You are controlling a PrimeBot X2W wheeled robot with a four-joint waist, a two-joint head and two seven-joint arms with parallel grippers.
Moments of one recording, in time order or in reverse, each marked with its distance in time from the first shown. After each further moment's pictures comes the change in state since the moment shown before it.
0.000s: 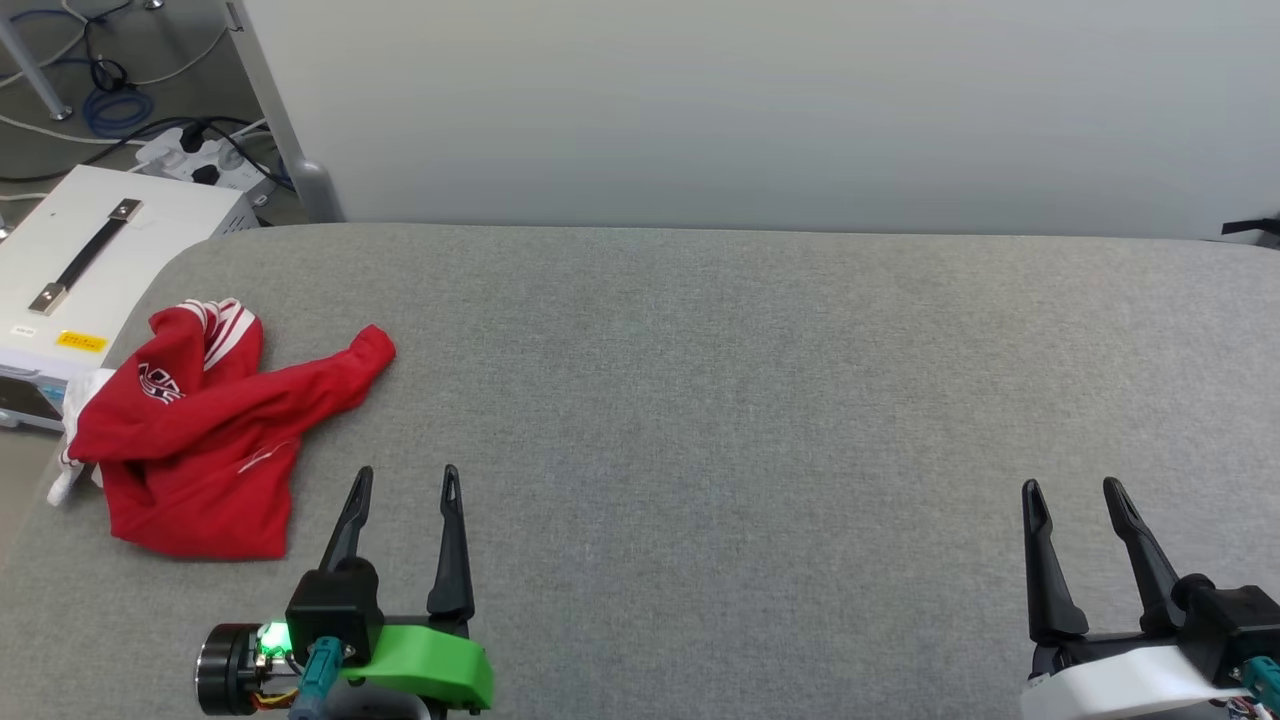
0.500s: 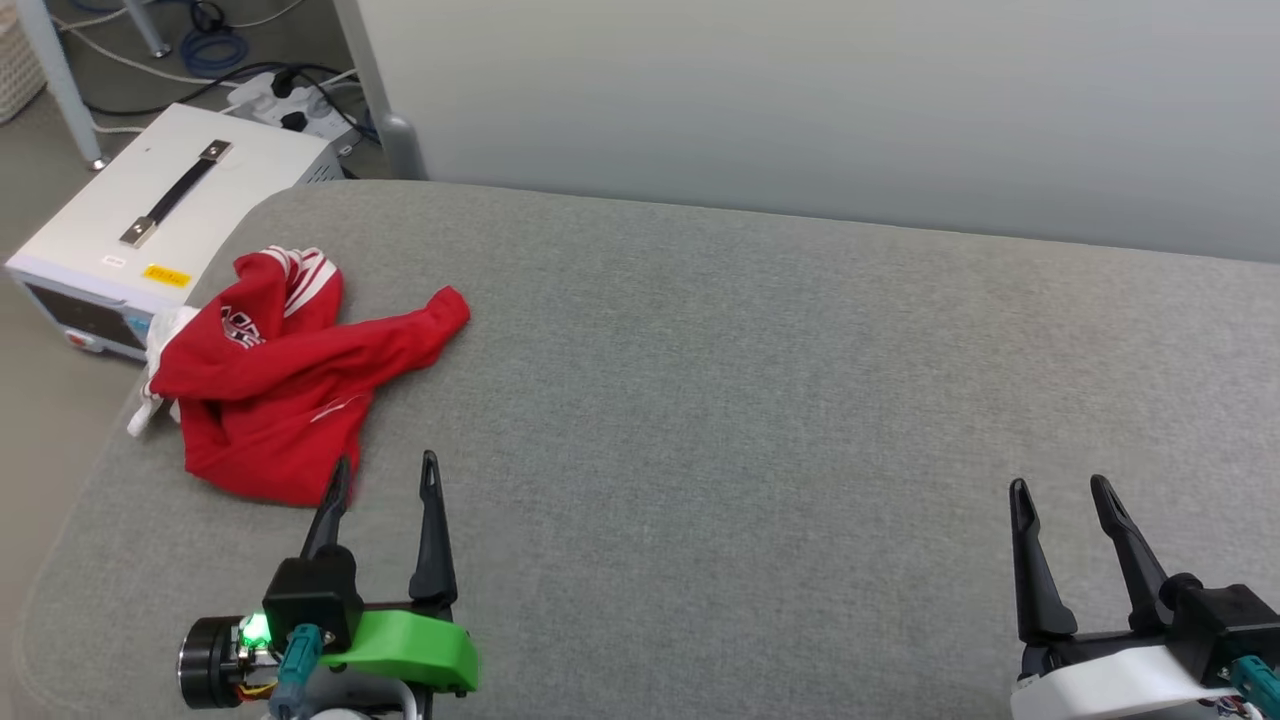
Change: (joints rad) left arm -0.018 0.000 0.024 0.006 -0.012 0.009 0.000; right arm -0.001 0.000 0.020 -0.003 -0.004 0.000 -0.004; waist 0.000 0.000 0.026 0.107
